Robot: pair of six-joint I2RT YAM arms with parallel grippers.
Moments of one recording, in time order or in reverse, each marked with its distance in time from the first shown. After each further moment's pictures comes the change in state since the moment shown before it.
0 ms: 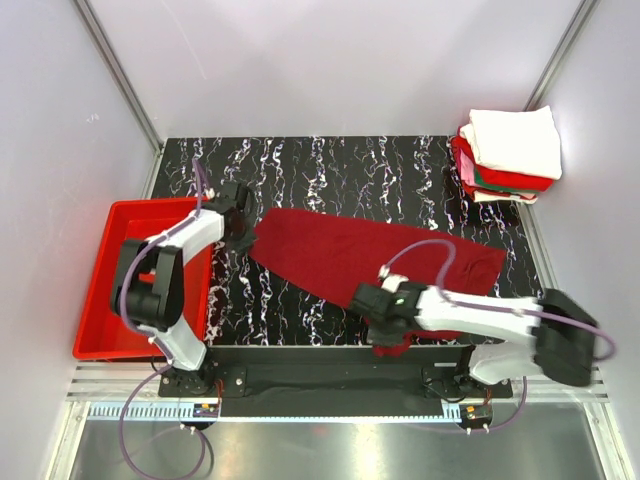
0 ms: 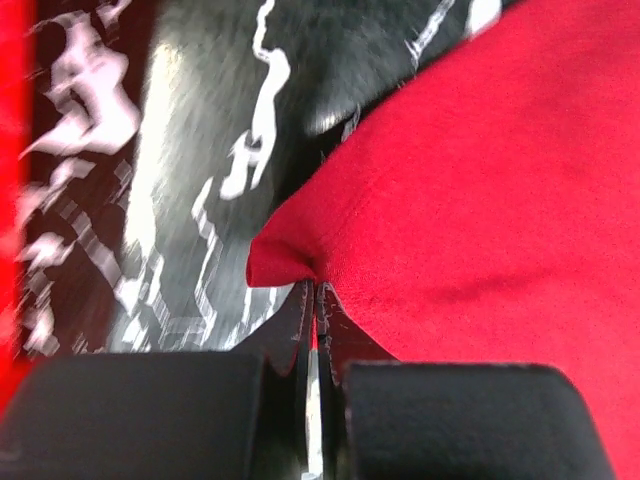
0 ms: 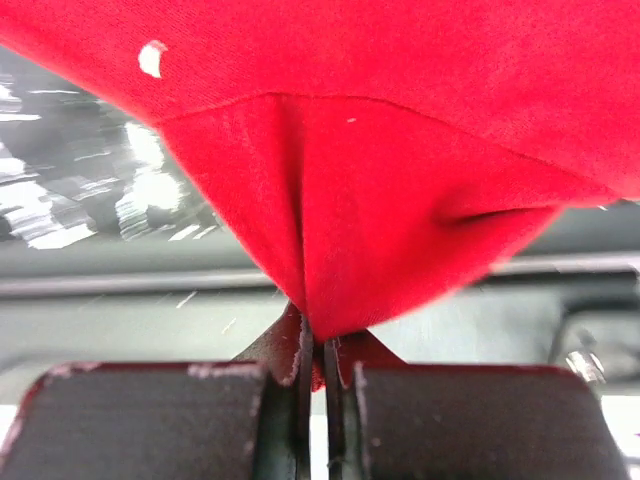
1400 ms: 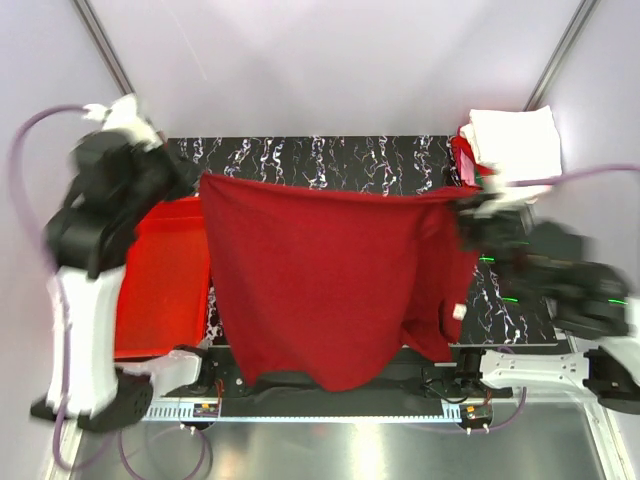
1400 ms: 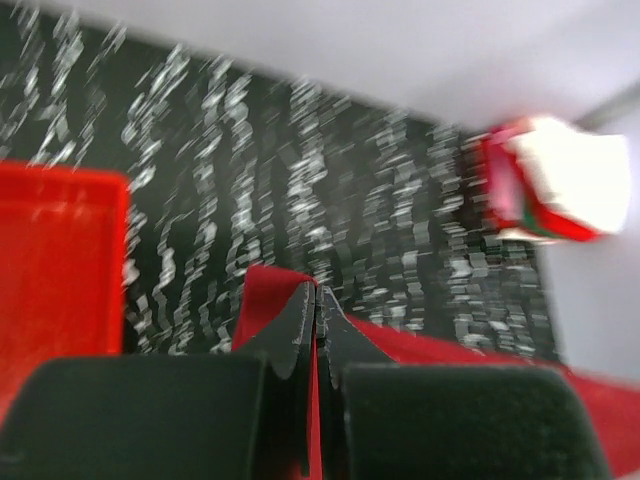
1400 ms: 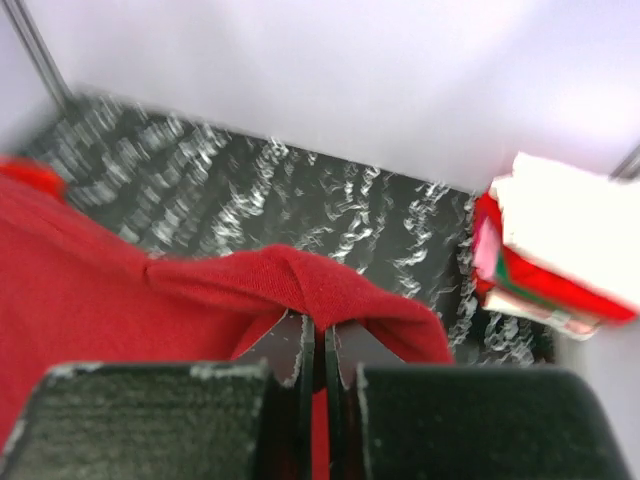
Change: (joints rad) left arm -0.003 -0.556 0.819 -0.548 0.098 0.171; right arm 0.092 -0.491 0.844 -0.014 0.817 -1.202
